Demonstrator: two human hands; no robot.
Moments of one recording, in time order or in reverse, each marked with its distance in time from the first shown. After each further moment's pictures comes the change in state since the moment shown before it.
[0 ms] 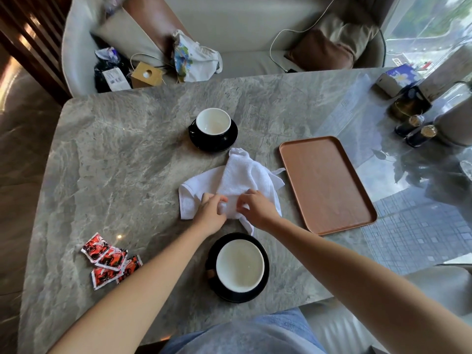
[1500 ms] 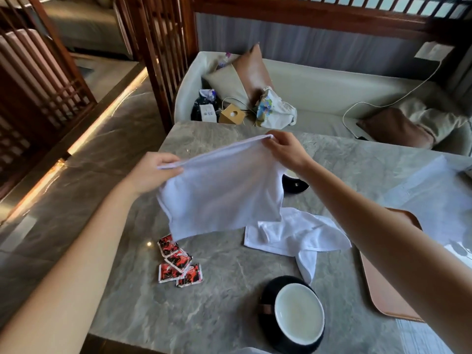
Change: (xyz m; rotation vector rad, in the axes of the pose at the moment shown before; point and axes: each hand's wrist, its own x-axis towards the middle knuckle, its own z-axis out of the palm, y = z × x) left_hand -0.099 -0.058 -0.294 -0.126 0.427 0.186; right_hand 0.087 -0.216 -0.118 0.358 0.142 -0.391
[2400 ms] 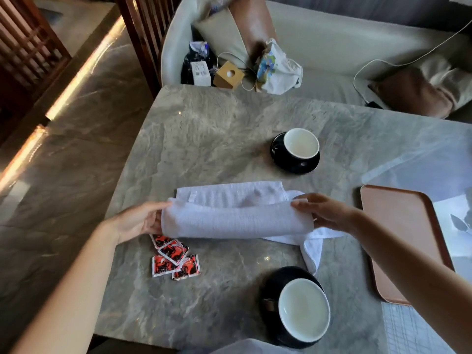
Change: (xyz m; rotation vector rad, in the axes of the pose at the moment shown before) left_hand -0.024 -0.114 0.049 -0.653 -0.384 -0.722; right_hand -0.079 0.152 -0.001 0.450 -0.526 0.686
